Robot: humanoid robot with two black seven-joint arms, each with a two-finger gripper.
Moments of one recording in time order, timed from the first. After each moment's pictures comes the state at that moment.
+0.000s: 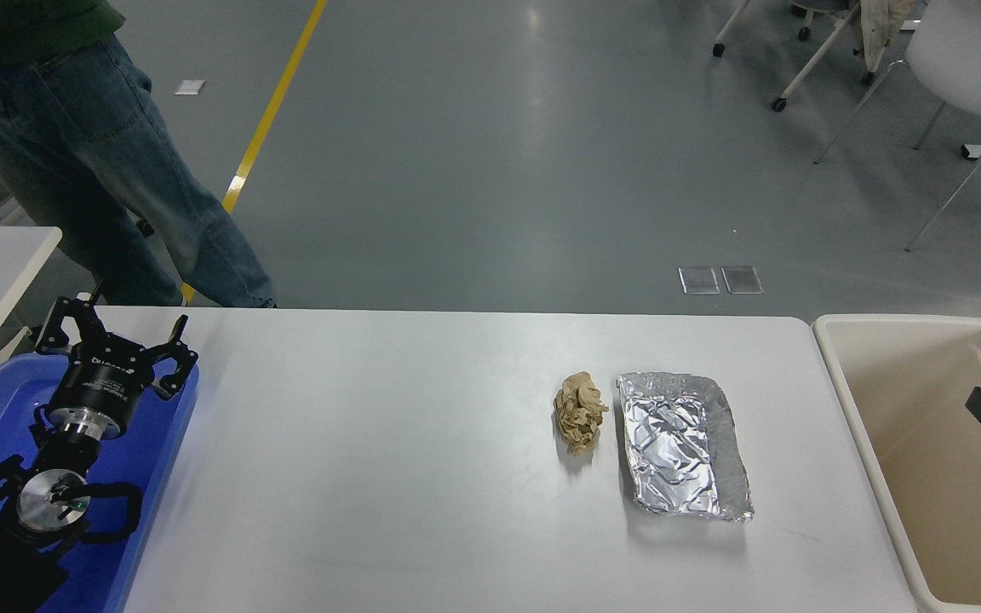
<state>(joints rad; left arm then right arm) -0.46 0.46 -0.83 -0.54 -0.19 -0.61 -0.46 0.71 -0.45 -0.28 0.03 -0.64 -0.20 0.21</state>
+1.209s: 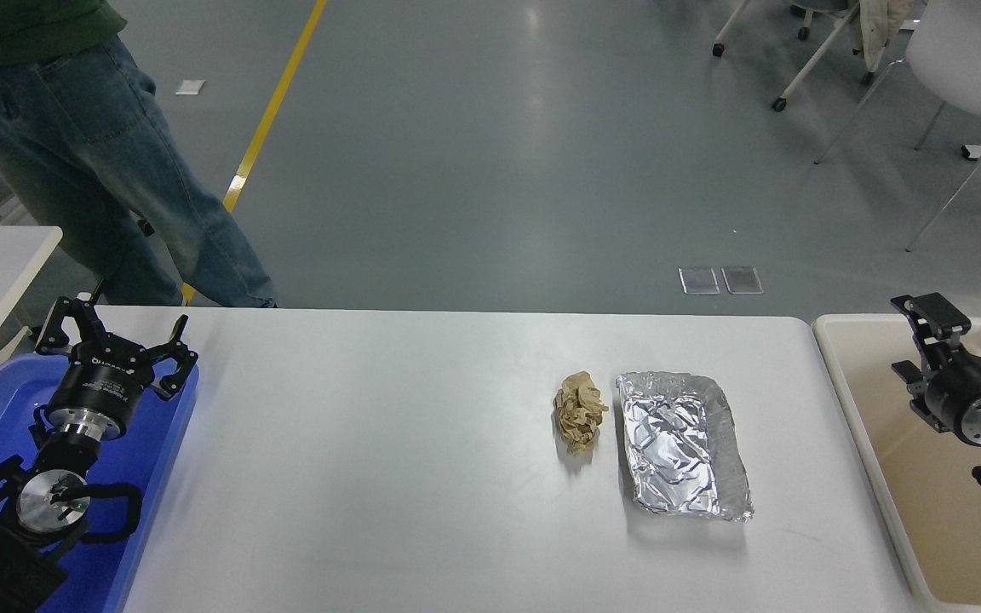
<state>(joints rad) -0.46 0.46 -0.83 -0.54 -0.19 -0.61 -0.46 0.46 -0.73 0.72 0.99 -0.59 -0.09 0.21</state>
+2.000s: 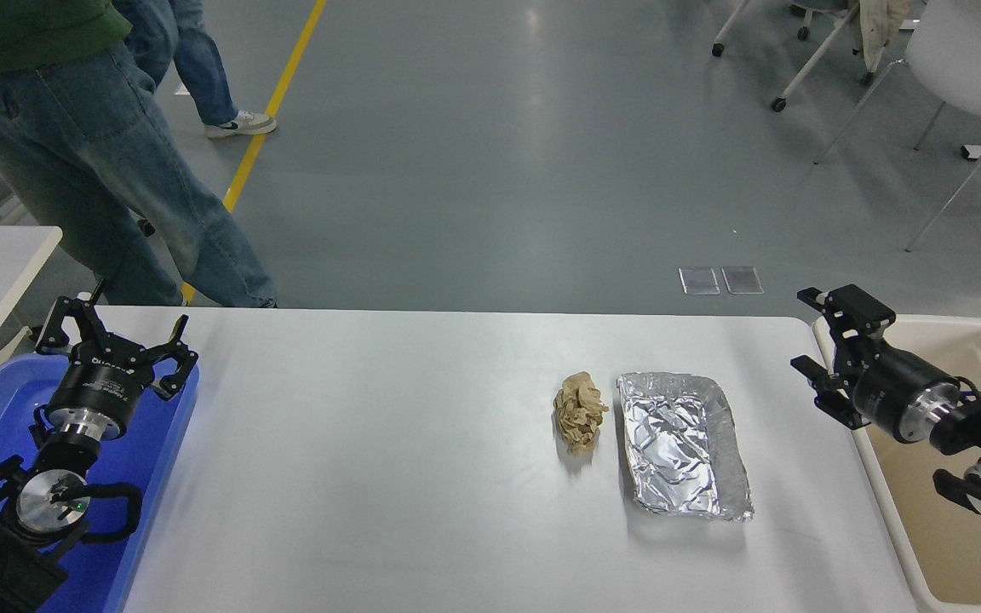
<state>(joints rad) -0.46 0.46 -0.83 -0.54 -0.19 -0.61 -0.46 0.48 -0.76 0.62 1.20 -0.55 0.00 0.17</state>
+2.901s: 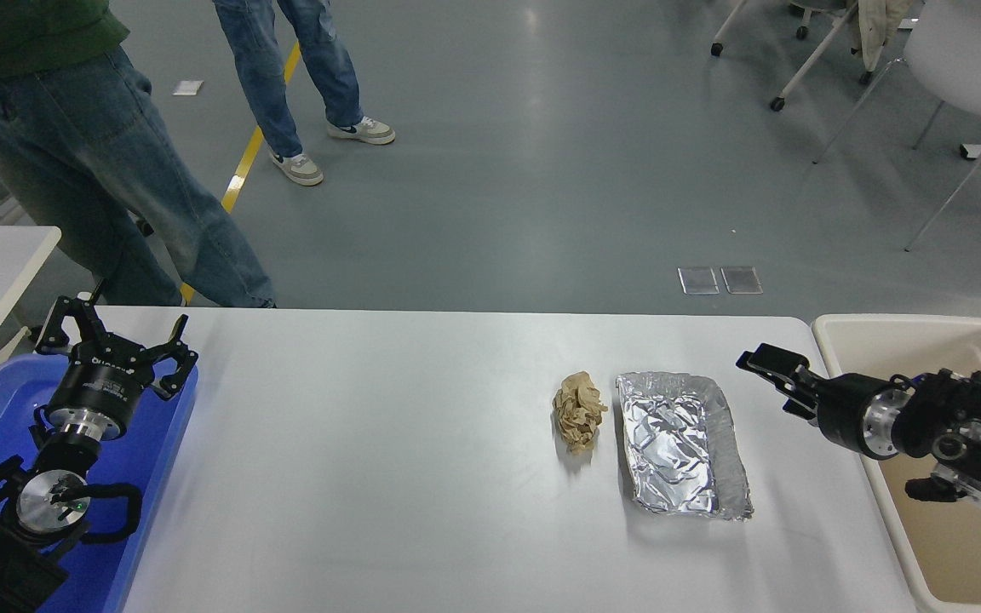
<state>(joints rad) -0.46 0.46 -0.83 -0.54 -0.19 -0.61 -0.46 0.72 -0.75 0.30 1.28 -1.04 0.00 -0.06</state>
